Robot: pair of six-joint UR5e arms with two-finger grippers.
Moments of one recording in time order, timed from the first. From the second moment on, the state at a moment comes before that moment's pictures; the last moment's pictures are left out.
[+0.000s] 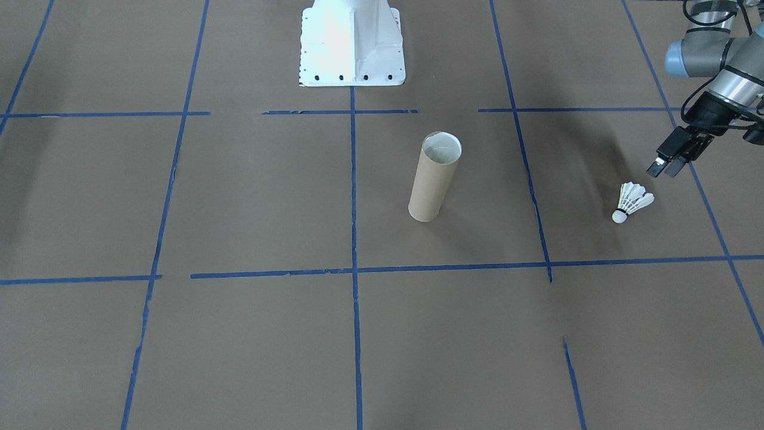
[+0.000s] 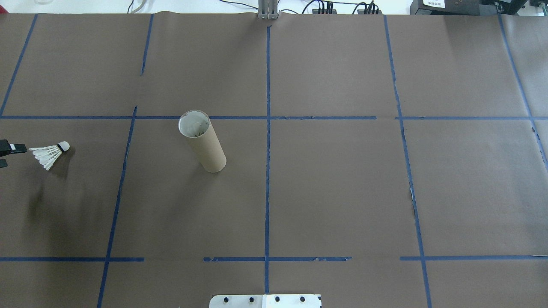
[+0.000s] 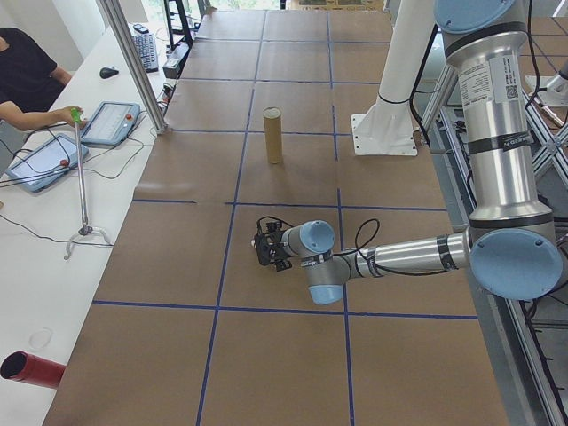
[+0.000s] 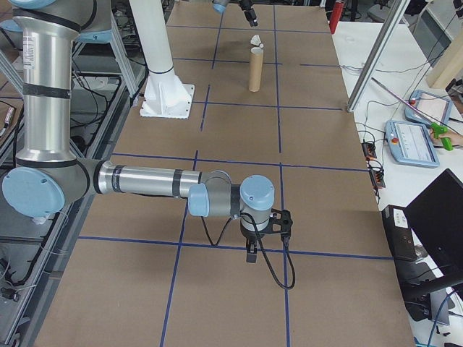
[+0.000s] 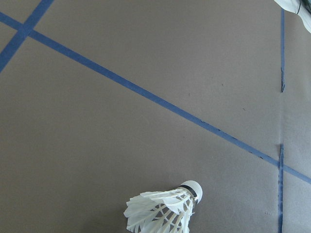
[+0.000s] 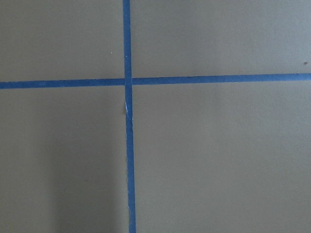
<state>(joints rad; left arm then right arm) -0.96 -1.36 -1.46 -3.09 -2.00 -1.50 1.56 -1.66 1.63 -1.49 2.30 0.08</state>
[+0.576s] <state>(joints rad) -0.92 -1.46 -1.41 -3.09 -1.99 -1.57 1.56 -1.66 1.63 -1.49 2.30 0.08</state>
